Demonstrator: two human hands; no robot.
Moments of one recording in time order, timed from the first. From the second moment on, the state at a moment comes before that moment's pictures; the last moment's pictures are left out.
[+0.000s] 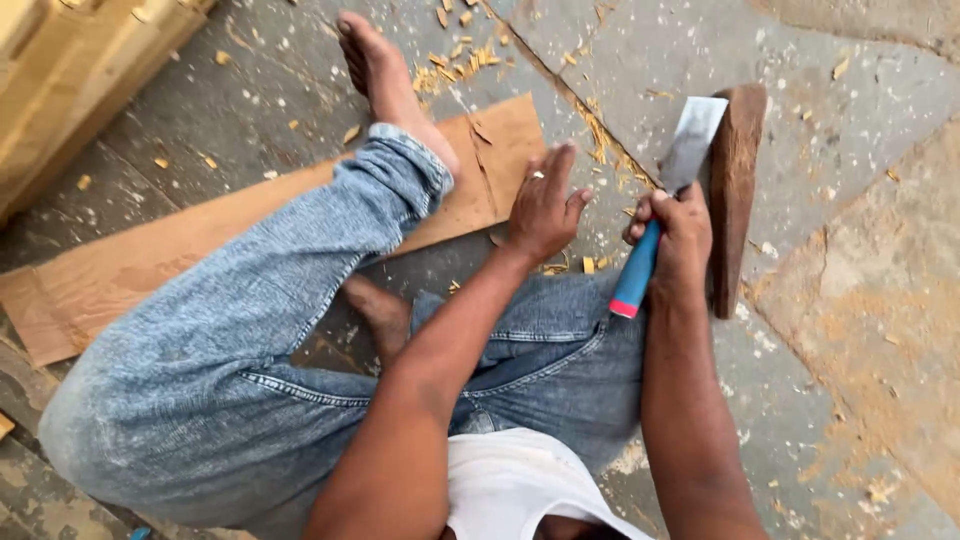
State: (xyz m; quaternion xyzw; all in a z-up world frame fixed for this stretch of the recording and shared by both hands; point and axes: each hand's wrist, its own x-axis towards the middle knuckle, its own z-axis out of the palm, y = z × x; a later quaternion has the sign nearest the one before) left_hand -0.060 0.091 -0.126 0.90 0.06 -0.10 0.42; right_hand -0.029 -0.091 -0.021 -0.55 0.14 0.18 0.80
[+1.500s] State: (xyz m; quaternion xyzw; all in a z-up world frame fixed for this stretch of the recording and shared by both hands) left_hand 0.023 0.228 0.005 0.76 -0.12 0.19 0.61; right_hand -0.044 -0.213 -0.031 -0.86 0.22 0.17 0.42
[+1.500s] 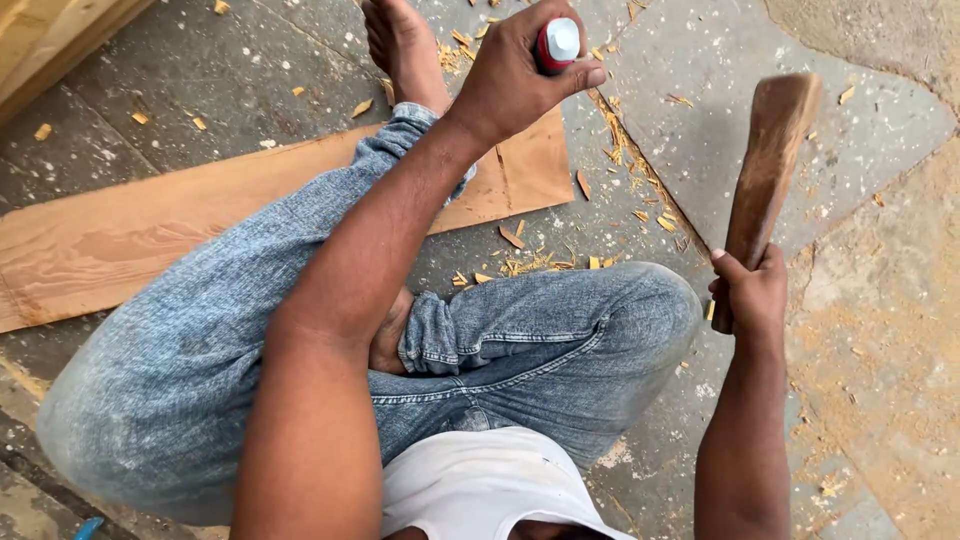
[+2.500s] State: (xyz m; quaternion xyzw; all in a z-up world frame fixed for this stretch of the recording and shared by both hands) left_hand 0.026 0.229 -0.011 0.80 -0.11 0.19 0.56; right_hand -0.069 -0.138 0.087 -0.81 0.05 0.12 0.58
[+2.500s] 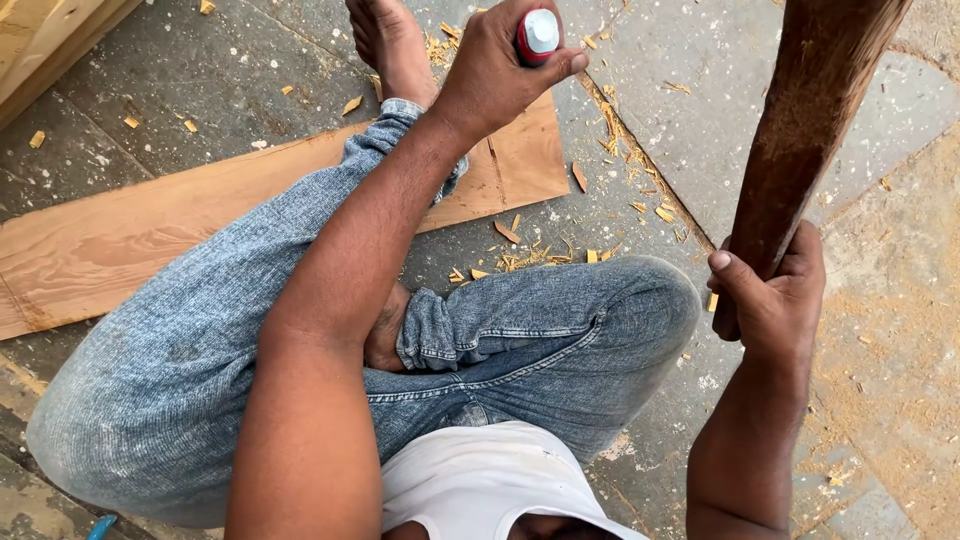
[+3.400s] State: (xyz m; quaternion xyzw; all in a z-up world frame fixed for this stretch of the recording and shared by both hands) left_hand 0.034 0.234 -0.011 0.80 -0.10 0.17 0.56; right_hand -0.056 -0.111 0.127 -0.76 -0.07 0.16 0.62
